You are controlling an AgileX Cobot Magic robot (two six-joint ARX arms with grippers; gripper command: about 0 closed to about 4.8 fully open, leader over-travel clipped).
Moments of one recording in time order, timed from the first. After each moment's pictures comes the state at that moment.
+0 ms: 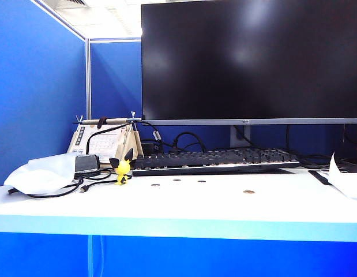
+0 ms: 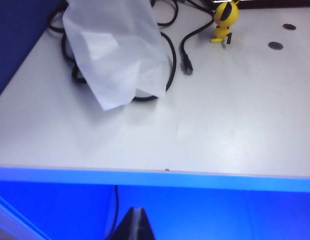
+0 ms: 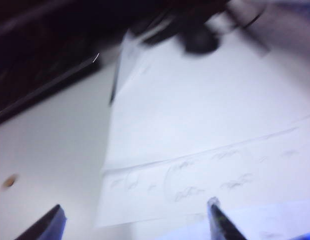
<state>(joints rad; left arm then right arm) -0.55 0.81 0.01 0.41 -0.43 -0.19 -0.09 0.01 0.04 -0.27 0.08 0.42</state>
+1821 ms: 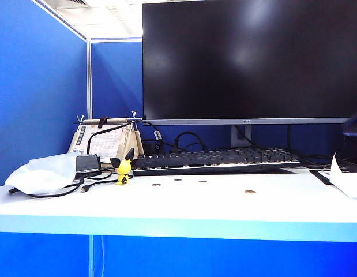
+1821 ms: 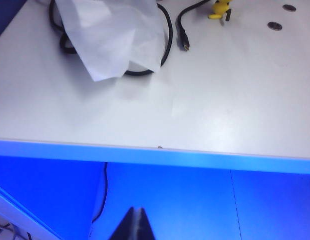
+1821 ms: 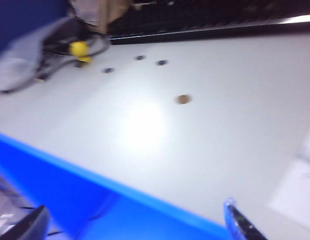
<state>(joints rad) -0.55 0.81 0.01 0.34 -0.38 -0.26 0.26 0.09 0.01 -0.16 -0.19 0.13</state>
